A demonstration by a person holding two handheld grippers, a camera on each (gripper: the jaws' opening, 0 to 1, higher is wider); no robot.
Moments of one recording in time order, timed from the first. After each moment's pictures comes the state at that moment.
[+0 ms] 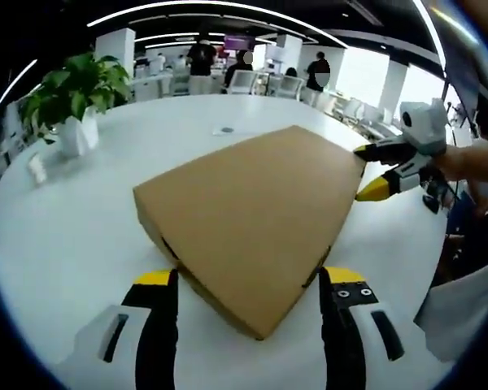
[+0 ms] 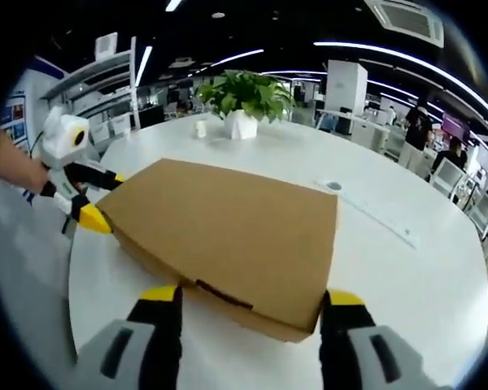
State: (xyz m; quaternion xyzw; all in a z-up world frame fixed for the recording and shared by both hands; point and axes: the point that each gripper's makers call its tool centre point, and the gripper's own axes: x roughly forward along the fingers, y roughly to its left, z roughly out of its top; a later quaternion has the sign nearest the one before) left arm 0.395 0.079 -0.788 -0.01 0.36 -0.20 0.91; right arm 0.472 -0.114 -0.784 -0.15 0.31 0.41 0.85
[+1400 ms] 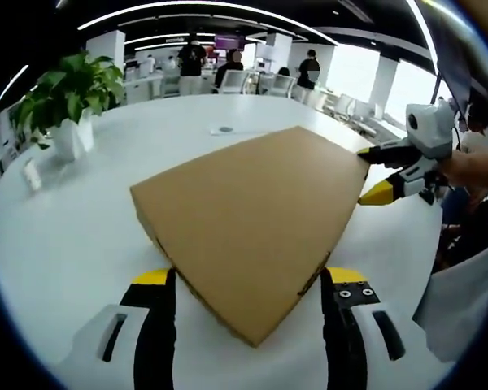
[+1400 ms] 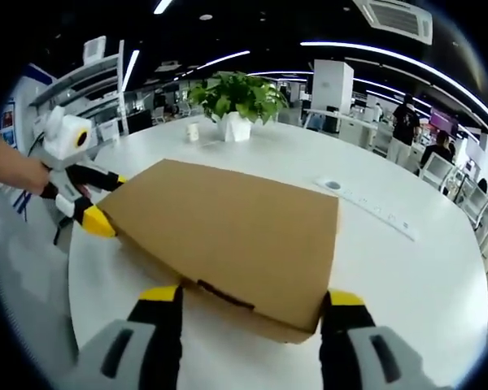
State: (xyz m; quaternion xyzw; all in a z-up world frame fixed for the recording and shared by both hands) left arm 0.399 0.103 -0.789 0.00 0.36 -0.23 0.90; right arm 0.453 -0.092 -0.783 -0.13 0.31 0.37 0.87
